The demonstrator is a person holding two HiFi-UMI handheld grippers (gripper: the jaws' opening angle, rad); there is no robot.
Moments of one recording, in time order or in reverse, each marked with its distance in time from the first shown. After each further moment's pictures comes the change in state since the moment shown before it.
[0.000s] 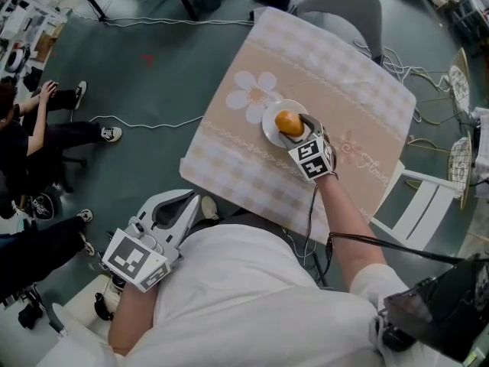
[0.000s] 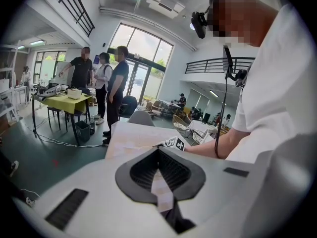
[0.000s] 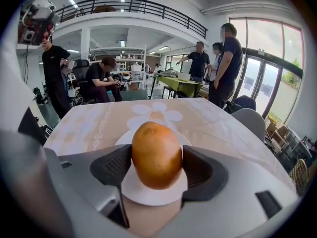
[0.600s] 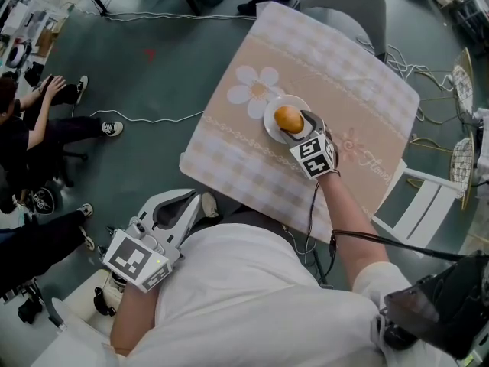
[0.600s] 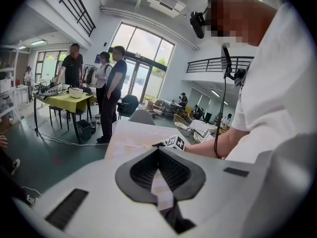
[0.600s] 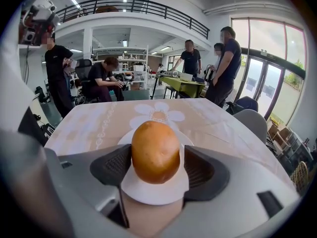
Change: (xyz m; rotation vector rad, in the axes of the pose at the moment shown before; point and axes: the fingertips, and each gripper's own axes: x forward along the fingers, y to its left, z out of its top) left arm 0.000 -0.005 -0.007 -0.005 0.005 0.014; right arm 0.000 0.004 -0.001 -0.019 -0.002 0.018
